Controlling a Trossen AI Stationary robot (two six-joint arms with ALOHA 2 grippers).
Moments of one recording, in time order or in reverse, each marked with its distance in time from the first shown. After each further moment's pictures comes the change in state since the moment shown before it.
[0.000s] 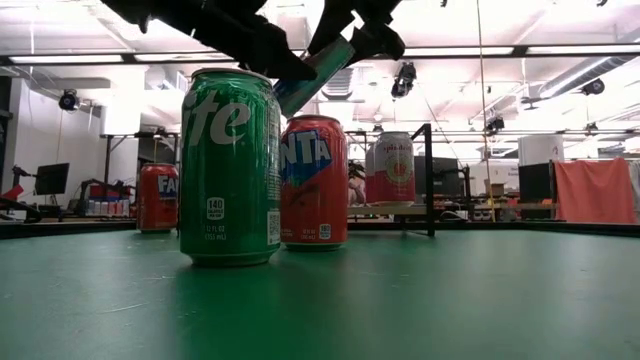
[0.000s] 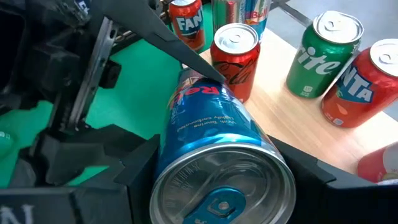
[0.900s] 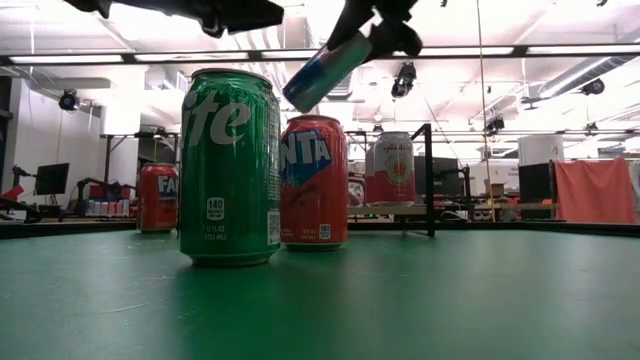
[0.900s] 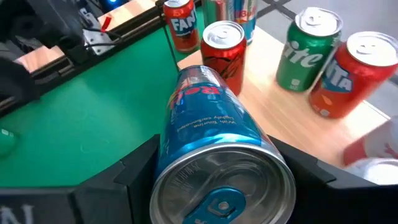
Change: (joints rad) left arm -0.010 -0.281 -0.121 0.016 0.272 -0.096; right arm 0.000 -0.099 -0.102 0.017 0.008 0.015
